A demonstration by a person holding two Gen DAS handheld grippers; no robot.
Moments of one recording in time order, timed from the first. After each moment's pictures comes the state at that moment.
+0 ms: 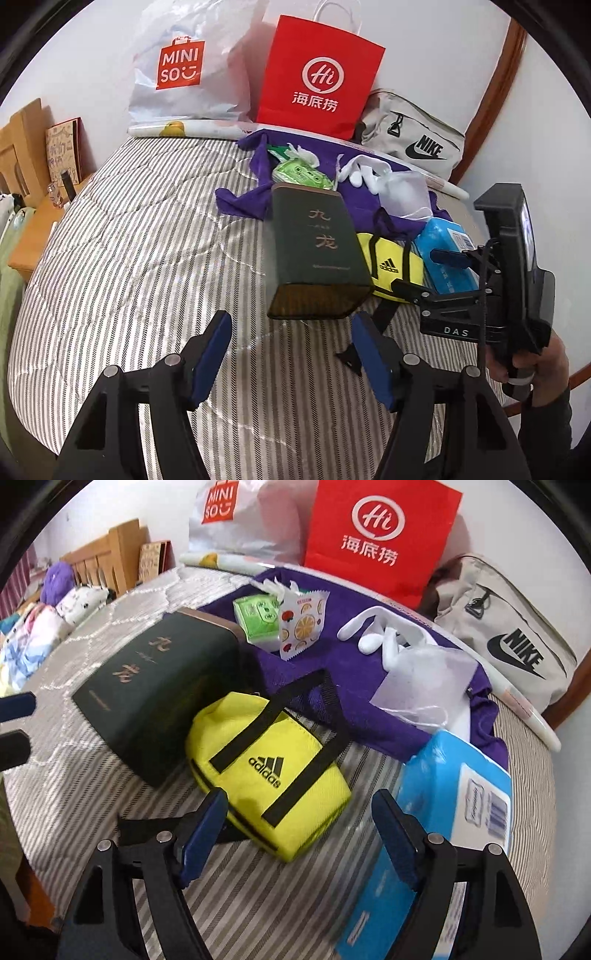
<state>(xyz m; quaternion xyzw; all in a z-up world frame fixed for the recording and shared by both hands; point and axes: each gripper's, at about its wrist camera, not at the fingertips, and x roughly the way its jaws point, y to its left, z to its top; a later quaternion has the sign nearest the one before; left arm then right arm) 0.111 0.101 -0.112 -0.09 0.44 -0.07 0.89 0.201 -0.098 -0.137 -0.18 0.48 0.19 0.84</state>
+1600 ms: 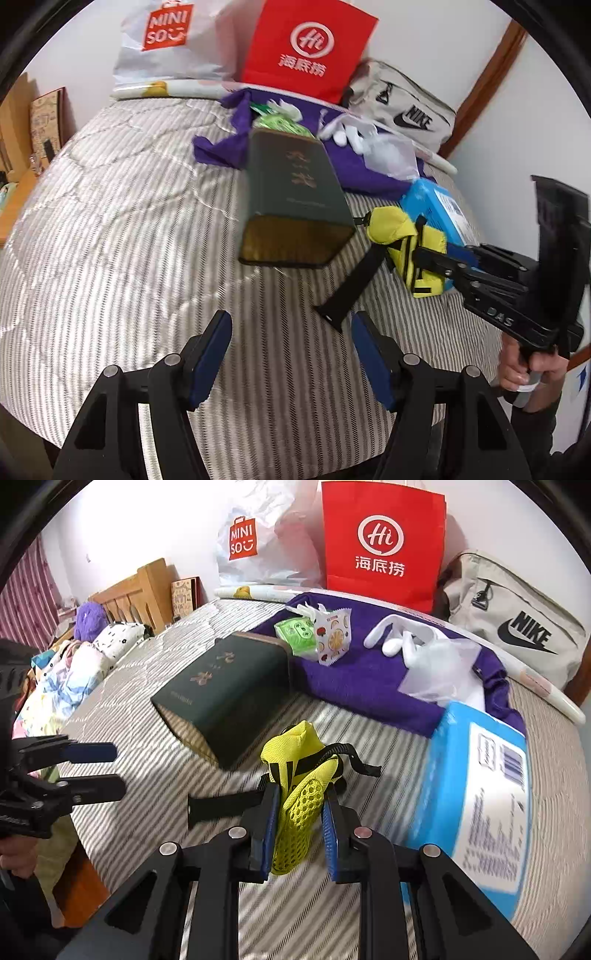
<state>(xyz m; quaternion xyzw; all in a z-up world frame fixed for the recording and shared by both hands) 0.096 0.084 -0.138 -0.10 0.49 -0.11 0.86 0.150 -0.123 -0.114 -0.09 0.46 0.25 0.85</state>
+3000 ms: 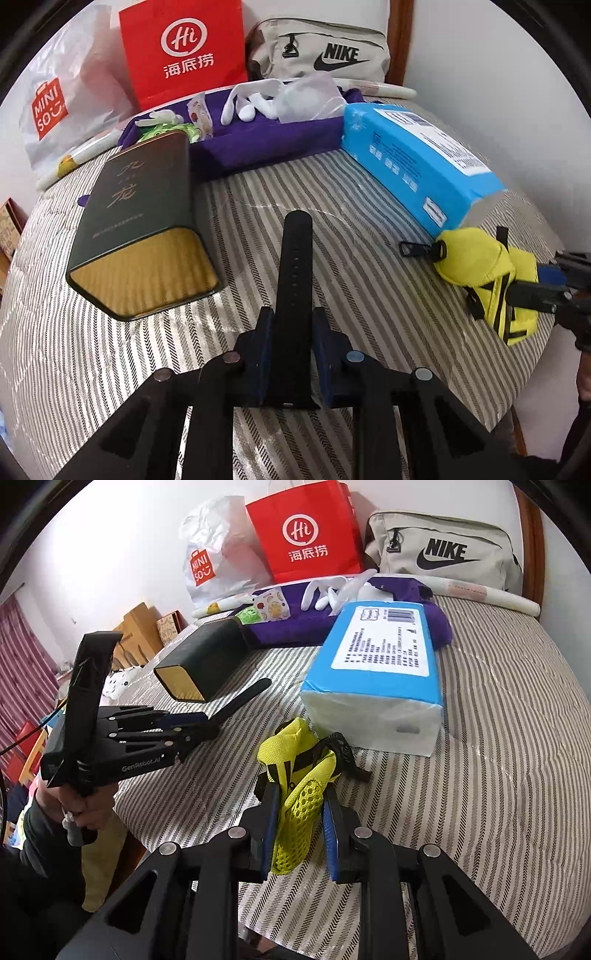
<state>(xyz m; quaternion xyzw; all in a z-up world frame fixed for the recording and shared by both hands) 0.116 -0.022 -0.174 0.09 0.47 -0.16 0.87 0.071 -0.237 -0.138 0.05 0.46 0.23 0.86</state>
